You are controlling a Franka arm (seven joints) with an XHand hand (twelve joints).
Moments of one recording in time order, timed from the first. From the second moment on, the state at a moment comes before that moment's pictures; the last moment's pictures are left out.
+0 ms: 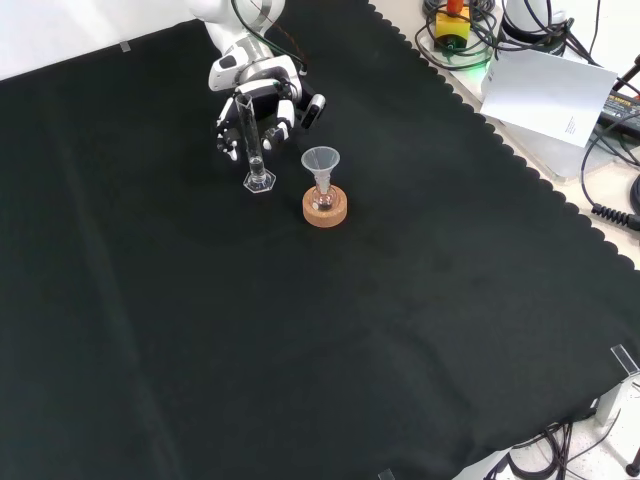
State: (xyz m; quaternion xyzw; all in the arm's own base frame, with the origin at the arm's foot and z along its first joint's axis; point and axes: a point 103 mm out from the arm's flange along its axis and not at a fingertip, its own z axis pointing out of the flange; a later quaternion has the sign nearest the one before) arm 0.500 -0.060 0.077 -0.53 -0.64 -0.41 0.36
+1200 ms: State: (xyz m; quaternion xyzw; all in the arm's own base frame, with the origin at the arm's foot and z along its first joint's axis) arm 0.503 -0.065 0.084 -0.56 -0.65 -0.40 0.33
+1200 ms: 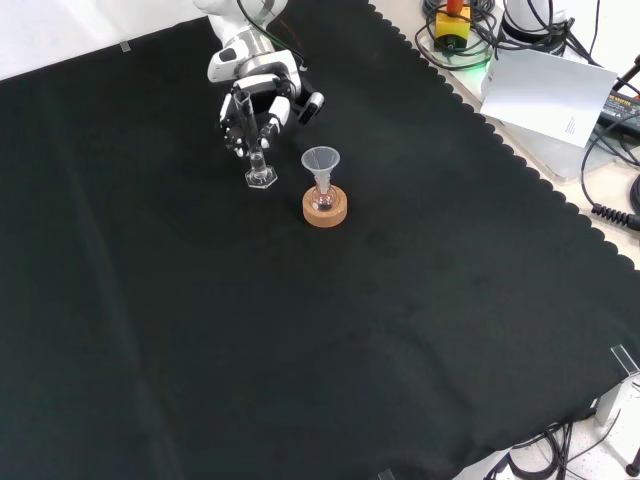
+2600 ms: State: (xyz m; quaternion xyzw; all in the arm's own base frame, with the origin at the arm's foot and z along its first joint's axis) arm 0.475 -0.091 0.163 -0.58 -0.74 -0.24 0.25
